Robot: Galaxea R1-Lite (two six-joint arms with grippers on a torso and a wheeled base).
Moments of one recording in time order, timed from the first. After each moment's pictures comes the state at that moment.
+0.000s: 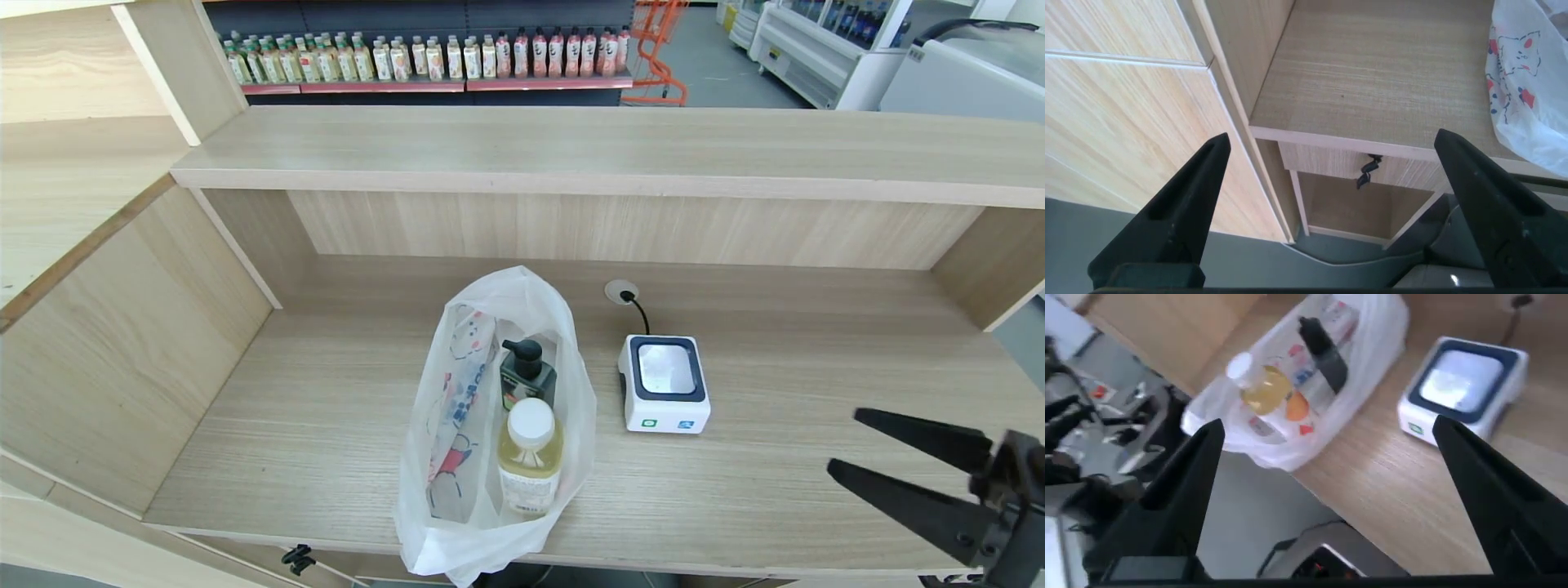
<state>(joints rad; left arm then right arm) 0.00 0.00 0.00 0.05 0.13 0.01 0.24 1.01 -0.22 -0.66 0.46 0.12</state>
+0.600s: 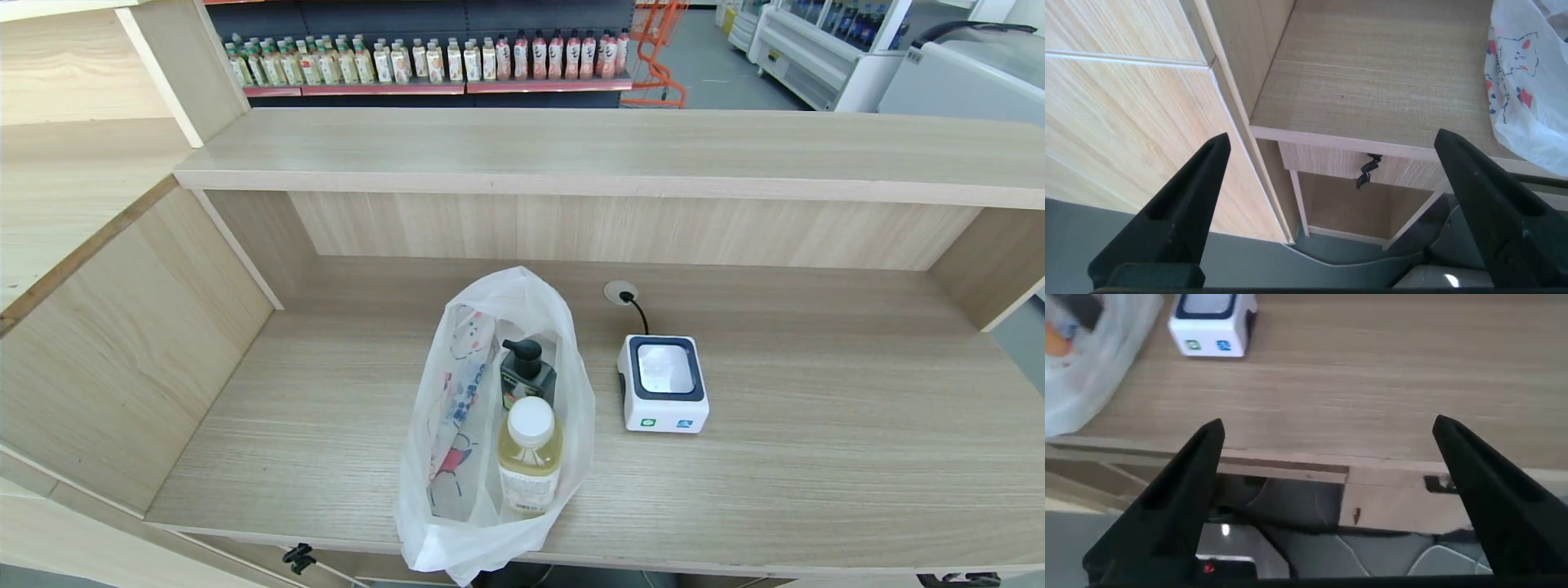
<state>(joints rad) 0.00 0.00 0.00 0.05 0.13 0.01 0.01 0.11 -0.02 -0.02 -0.02 -0.02</state>
